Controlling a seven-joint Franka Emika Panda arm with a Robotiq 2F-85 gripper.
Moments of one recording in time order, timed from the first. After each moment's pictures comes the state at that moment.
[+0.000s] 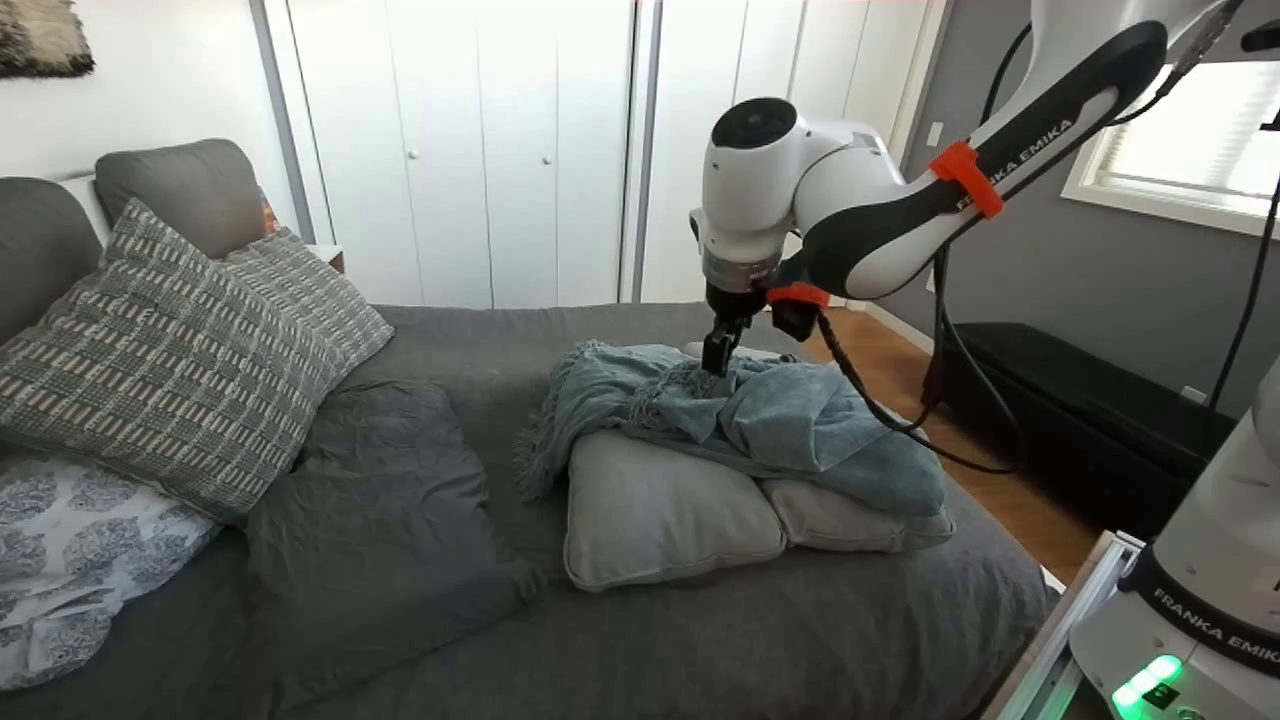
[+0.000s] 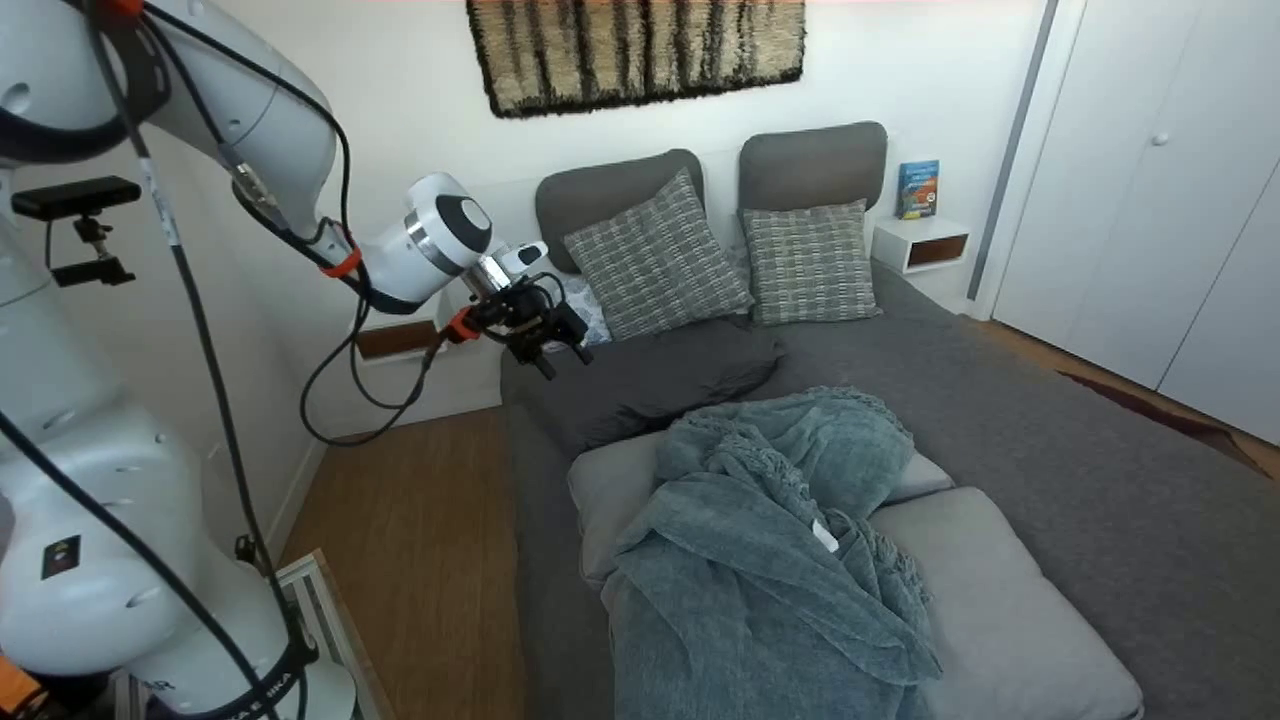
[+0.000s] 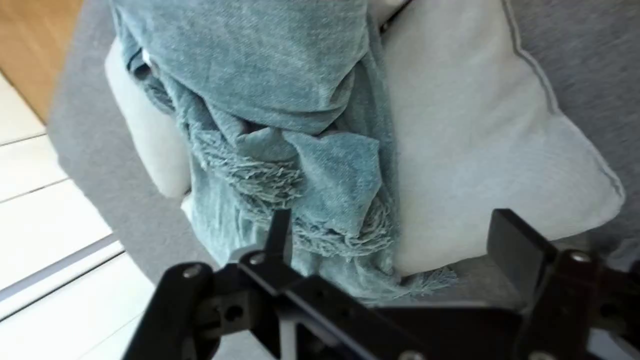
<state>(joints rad) -0.06 0.00 0.47 -2.35 -0.81 2.32 0.57</state>
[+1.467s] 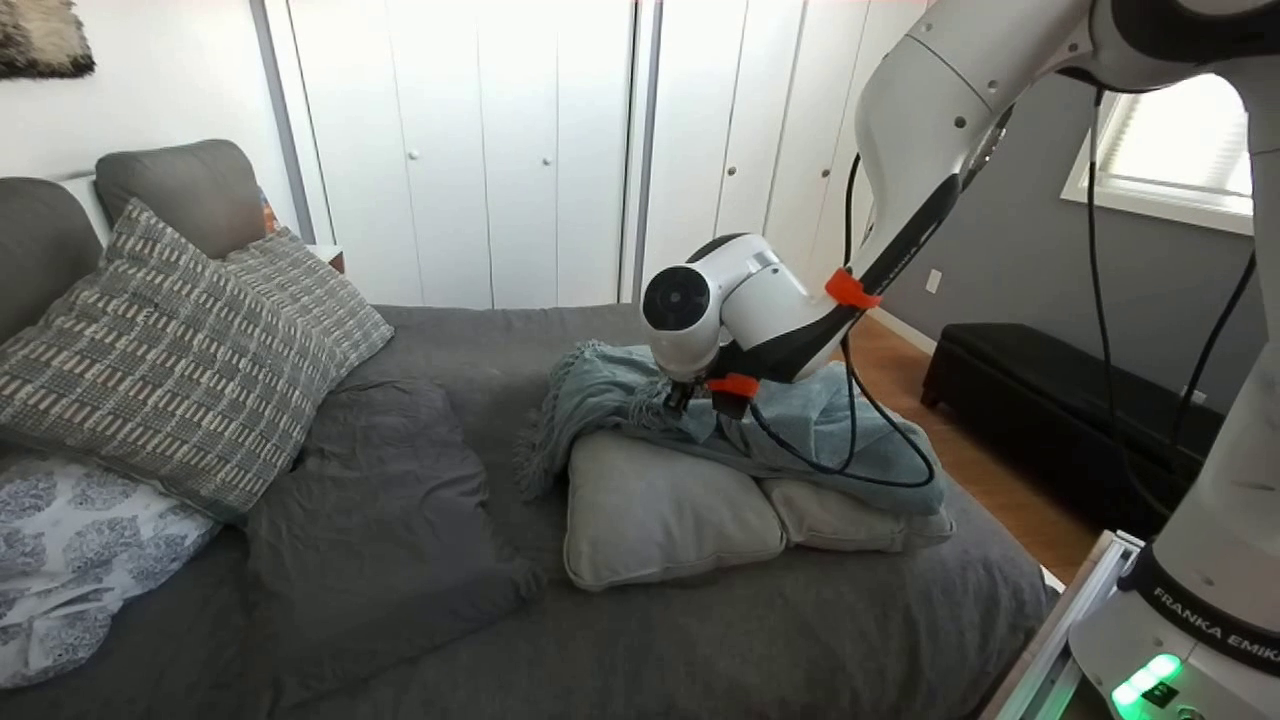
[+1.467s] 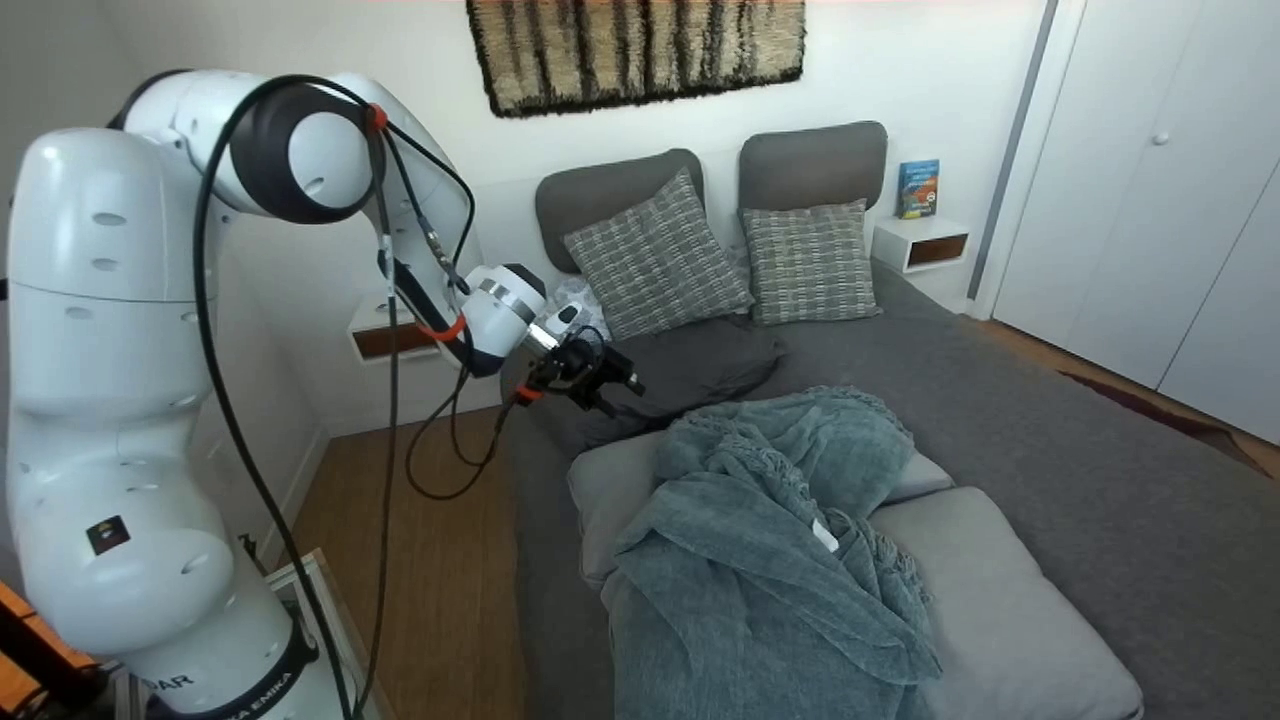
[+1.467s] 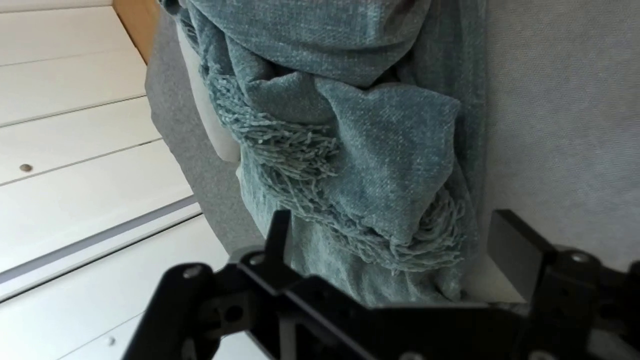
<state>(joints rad) 0.17 0.45 0.22 -2.10 -1.38 2.22 1.01</state>
